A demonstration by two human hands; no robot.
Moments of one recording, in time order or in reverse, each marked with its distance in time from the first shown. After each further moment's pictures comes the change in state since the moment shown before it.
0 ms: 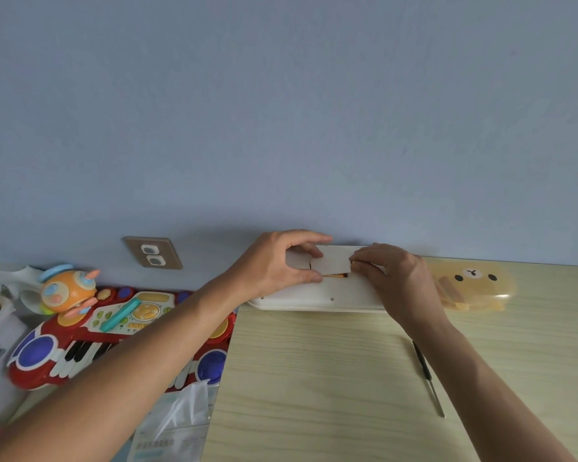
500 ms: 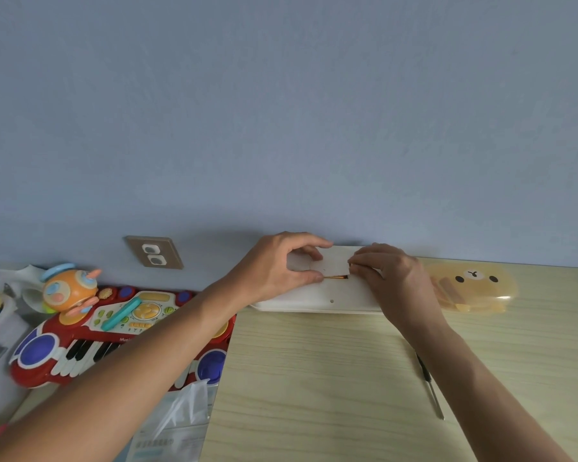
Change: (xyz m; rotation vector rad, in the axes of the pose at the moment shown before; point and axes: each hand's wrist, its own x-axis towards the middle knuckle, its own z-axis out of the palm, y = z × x) left_hand -0.004 0.005 0.003 0.044 0.037 0.039; right_hand -0.002 0.001 0.003 -0.045 -0.014 -0.085
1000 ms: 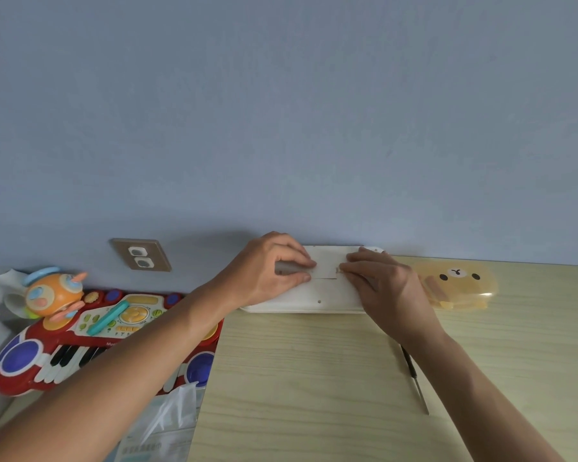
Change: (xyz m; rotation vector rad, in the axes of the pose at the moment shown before) left_hand 0.002 -0.007 0.004 0.146 -0.009 0.082; right_hand -0.014 0.007 -0.007 -0.053 0.046 -0.114
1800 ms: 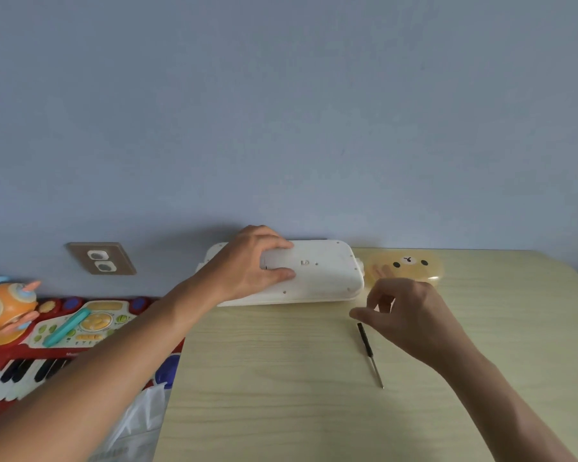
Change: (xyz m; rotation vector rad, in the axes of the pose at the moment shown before) left_hand 0.013 0.017 0.014 0.077 -0.009 -0.035; right_hand -0.043 -0.007 -0.084 -0.162 -0.327 0.463
